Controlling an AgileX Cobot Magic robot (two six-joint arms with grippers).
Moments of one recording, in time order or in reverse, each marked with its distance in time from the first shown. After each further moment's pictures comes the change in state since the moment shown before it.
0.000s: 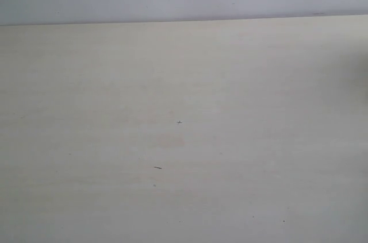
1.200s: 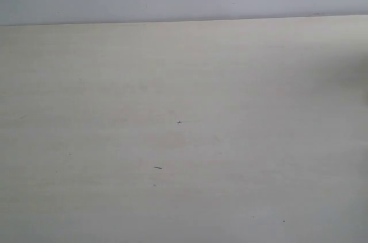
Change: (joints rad) left arm 0.000 0.000 0.000 0.000 0.000 0.000; right arm -0.300 0.002 0.418 0.000 -0.728 0.018
